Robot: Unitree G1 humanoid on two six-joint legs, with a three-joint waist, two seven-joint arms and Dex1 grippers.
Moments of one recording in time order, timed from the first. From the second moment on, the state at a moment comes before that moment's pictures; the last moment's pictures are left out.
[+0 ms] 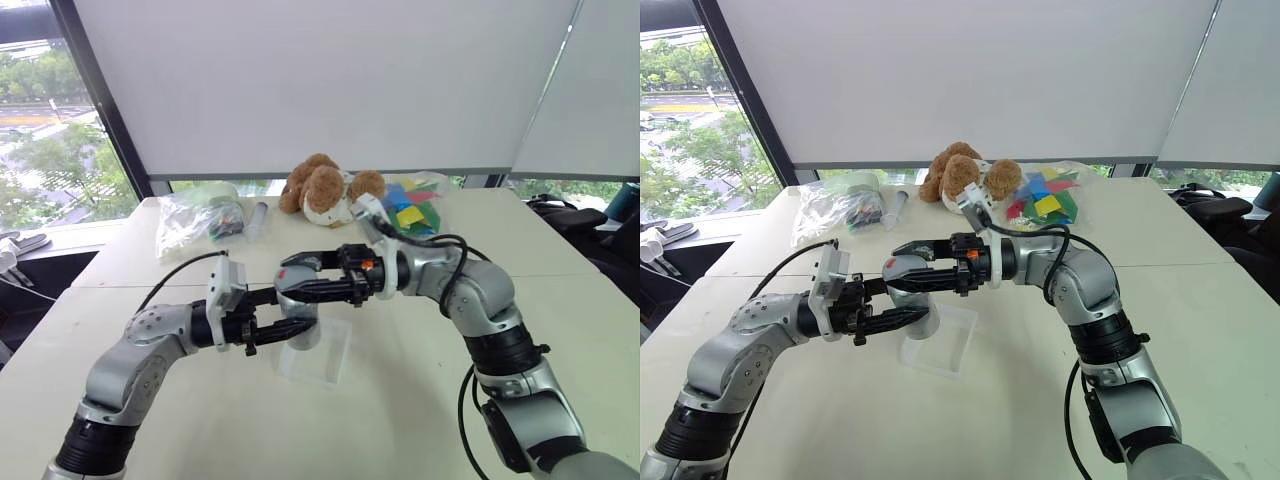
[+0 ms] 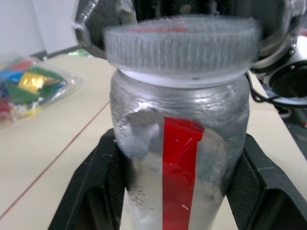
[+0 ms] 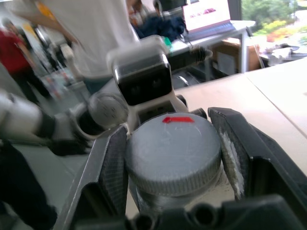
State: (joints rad) left arm -0.41 0.57 0.02 -0.28 -0.62 0.41 -1.07; right arm -0.92 -0.36 0.05 -0.04 0.78 0.84 1.10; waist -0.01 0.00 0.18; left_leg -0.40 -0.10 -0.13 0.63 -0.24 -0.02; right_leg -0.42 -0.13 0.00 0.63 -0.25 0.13
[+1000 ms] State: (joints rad) left arm -0.41 0.63 0.13 -0.12 -0.62 0.40 -1.08; right arm -0.31 -0.55 -0.28 0.63 0.34 -0.24 1.03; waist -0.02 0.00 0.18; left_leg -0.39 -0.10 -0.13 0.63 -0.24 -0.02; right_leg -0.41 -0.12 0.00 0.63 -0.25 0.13
